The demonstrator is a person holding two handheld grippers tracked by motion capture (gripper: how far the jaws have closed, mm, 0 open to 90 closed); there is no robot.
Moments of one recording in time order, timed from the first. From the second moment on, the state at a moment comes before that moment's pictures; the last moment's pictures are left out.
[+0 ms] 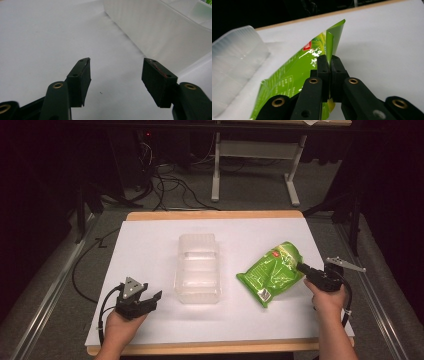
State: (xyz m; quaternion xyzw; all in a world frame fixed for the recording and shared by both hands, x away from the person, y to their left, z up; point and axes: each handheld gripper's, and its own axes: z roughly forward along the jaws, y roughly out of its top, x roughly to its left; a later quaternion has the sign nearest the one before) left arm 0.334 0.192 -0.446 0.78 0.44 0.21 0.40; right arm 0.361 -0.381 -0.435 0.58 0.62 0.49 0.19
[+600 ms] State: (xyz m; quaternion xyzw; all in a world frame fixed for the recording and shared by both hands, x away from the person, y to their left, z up) left arm 0.333 0.191 -0.445 0.78 0.43 0.22 0.40; right arm 0.339 -0.334 -0.376 0.47 0.62 0.57 0.25
